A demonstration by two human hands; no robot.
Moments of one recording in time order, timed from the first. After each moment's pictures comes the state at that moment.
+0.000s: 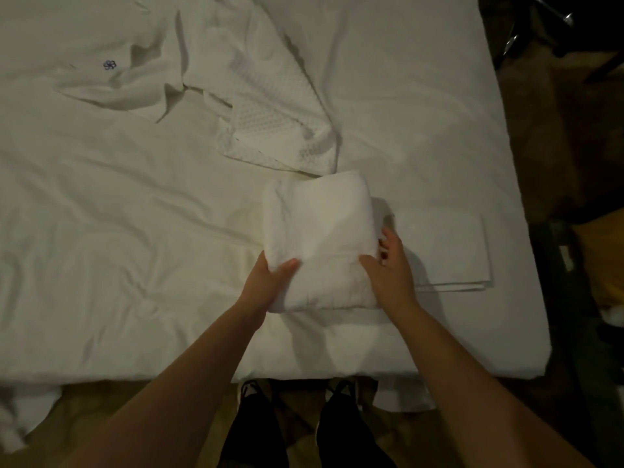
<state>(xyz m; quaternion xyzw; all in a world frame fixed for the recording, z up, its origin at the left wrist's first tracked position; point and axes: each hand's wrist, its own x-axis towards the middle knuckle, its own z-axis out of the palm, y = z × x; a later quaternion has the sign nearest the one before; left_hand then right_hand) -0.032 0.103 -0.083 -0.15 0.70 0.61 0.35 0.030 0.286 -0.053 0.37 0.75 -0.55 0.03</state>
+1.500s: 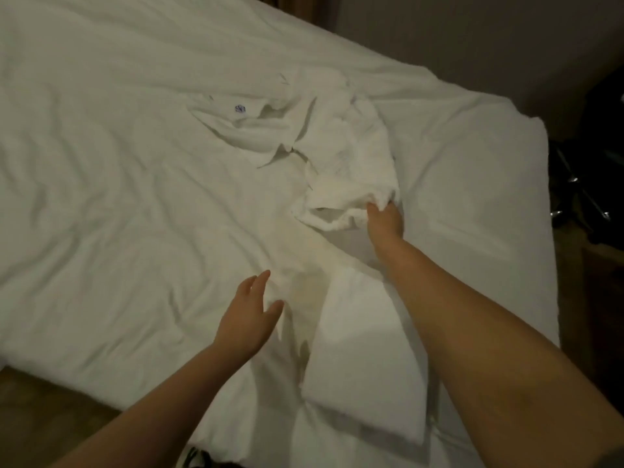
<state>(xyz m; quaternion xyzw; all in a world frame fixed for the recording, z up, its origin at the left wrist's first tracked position) -0.088 0.016 -0.052 -0.08 0.90 0.39 0.19 -0.242 0.222 -0.022 0.28 0.86 -0.42 0.05</state>
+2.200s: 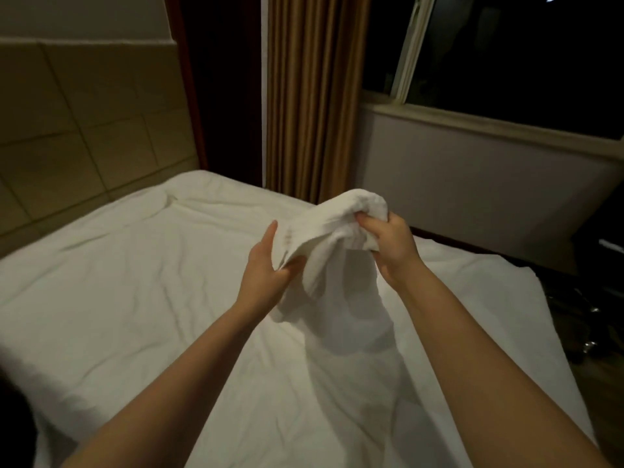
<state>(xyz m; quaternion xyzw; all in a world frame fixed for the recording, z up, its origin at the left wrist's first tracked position) -0.147 -0.141 0.304 -0.02 0.84 0.53 -0.14 -0.174 0.035 0.373 -0.01 0.68 -0.73 -0.02</state>
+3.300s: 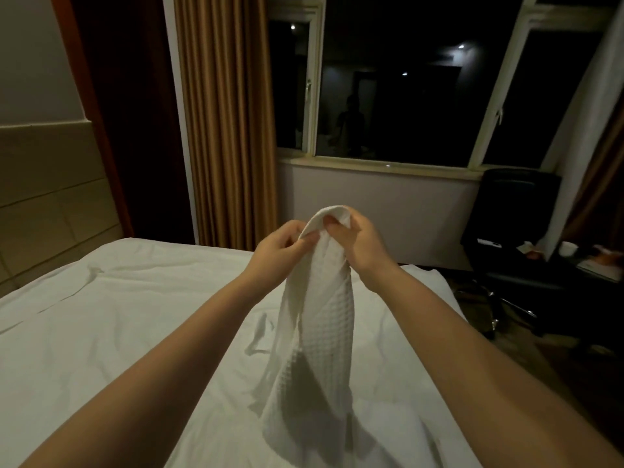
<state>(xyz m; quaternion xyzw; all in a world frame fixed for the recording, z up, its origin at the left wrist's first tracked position) -0.088 -0.078 0.422 0.23 0.78 0.58 -0.05 -0.047 0.059 0.453 -0.09 0.78 -0.59 -0.17</state>
